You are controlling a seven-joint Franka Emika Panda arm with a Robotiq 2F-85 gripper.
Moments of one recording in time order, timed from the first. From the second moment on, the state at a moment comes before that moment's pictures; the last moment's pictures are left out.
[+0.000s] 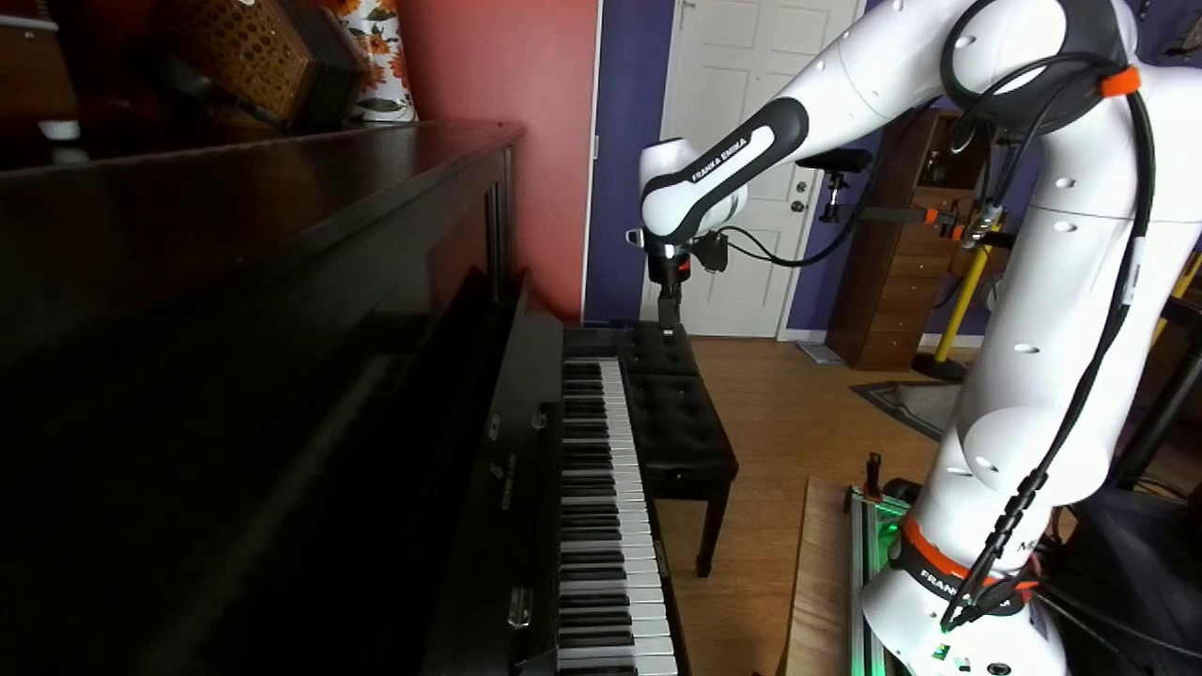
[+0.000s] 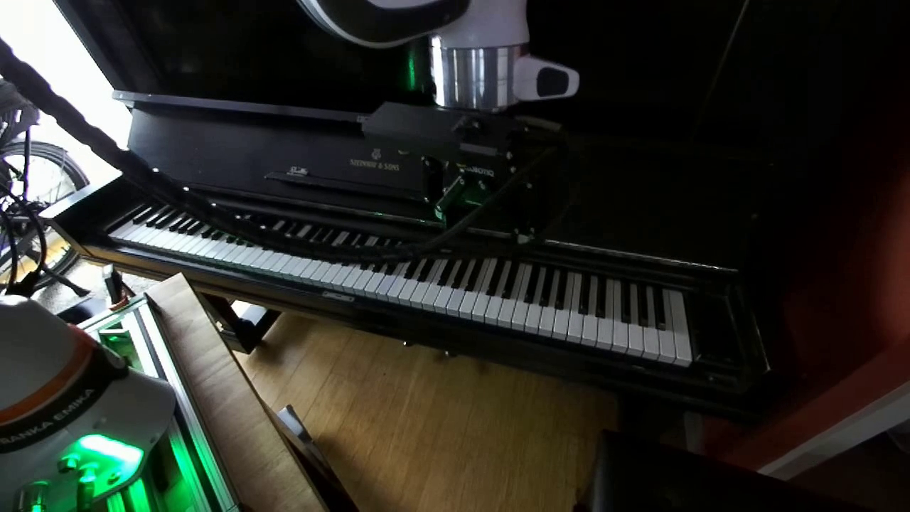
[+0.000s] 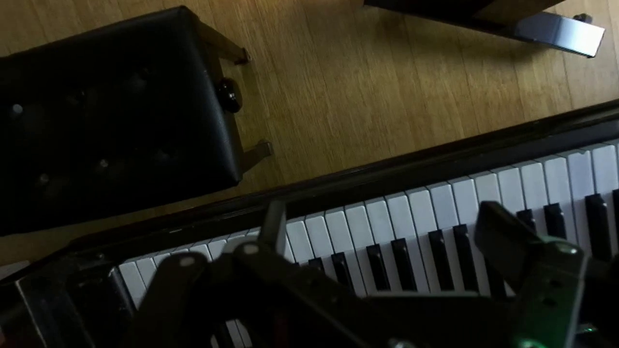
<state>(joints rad) -0.22 0.04 -0.25 -2.19 -0.20 2.18 -0.59</state>
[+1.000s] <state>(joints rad) -0.37 0.35 -0.19 -2.09 0.03 2.61 -0.93</state>
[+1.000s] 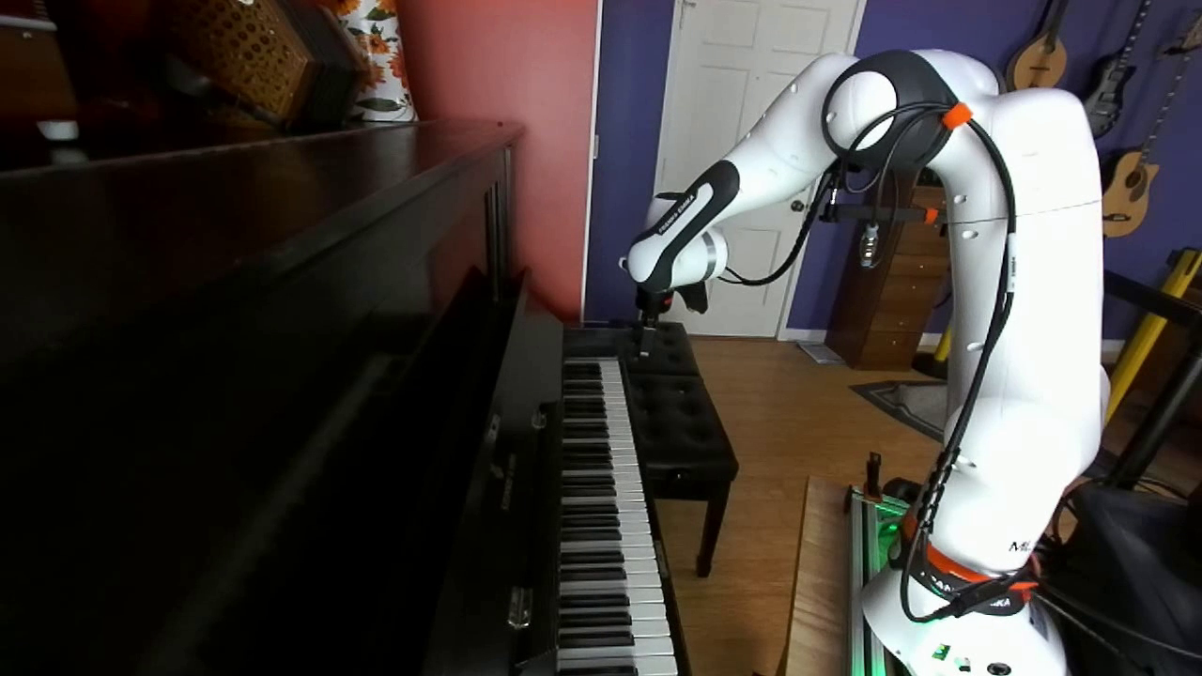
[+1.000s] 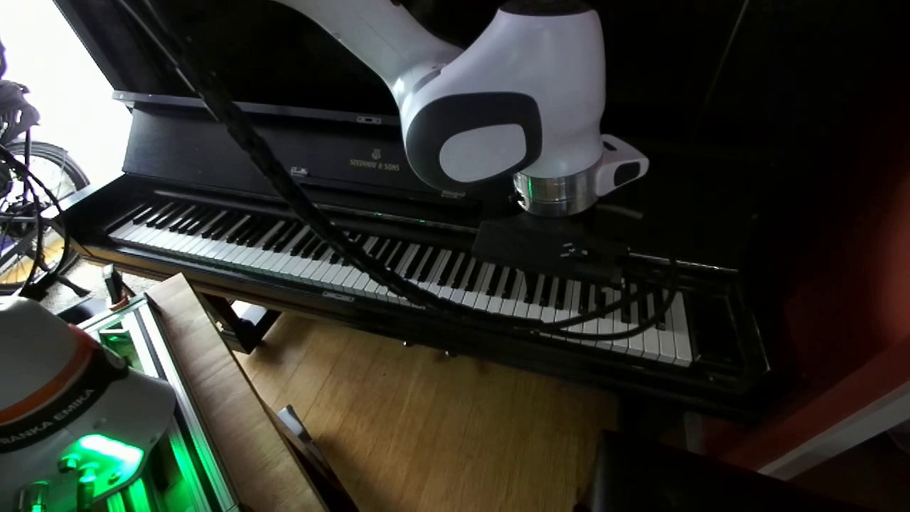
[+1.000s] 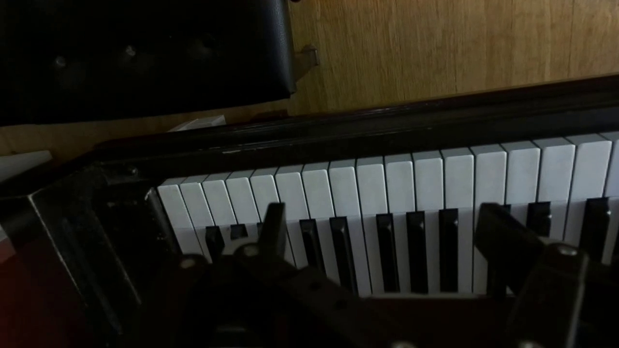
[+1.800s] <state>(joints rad) -0.48 0.50 -0.09 -1.93 0.12 2.56 -1.03</state>
